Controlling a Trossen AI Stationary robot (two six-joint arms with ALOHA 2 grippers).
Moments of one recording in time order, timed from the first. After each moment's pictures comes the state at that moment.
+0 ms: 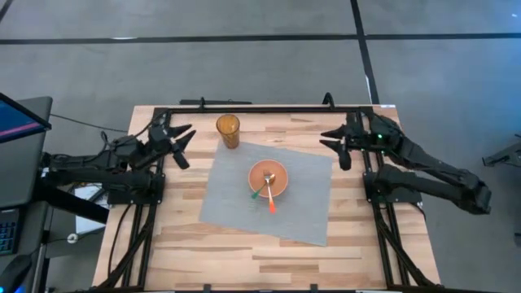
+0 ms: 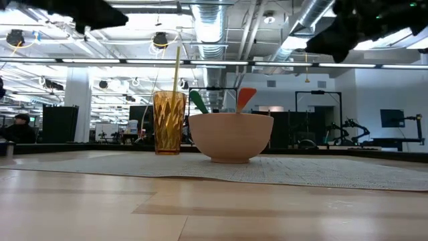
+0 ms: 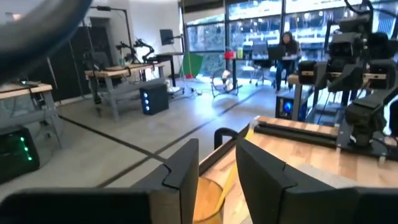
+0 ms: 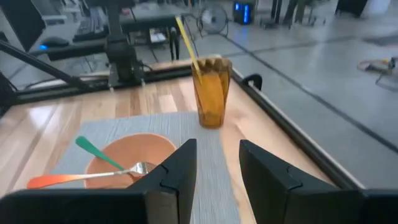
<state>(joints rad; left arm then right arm) 0.00 0.40 0.46 0.00 -0.60 0.13 -0.55 0.47 0.50 -0.20 -0.29 -0.01</state>
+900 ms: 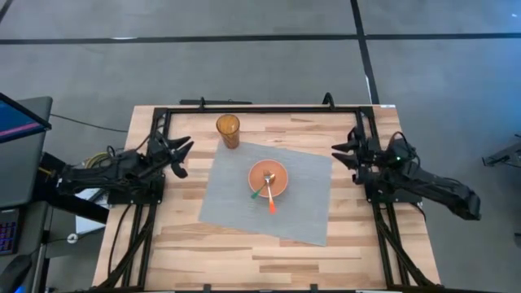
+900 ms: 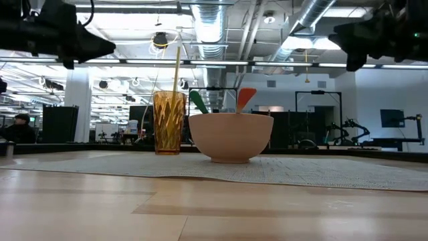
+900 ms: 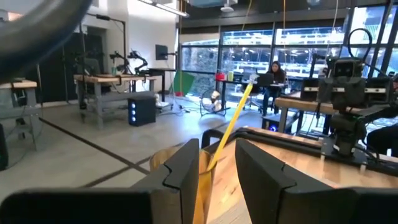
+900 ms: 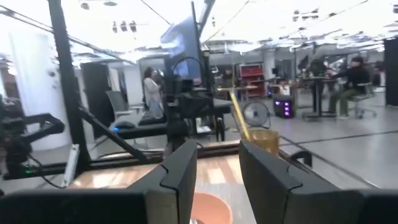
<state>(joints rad) 0.01 0.02 0.08 0.11 -0.56 0.07 -0.47 0.12 0.08 0.26 -0.37 0.16</state>
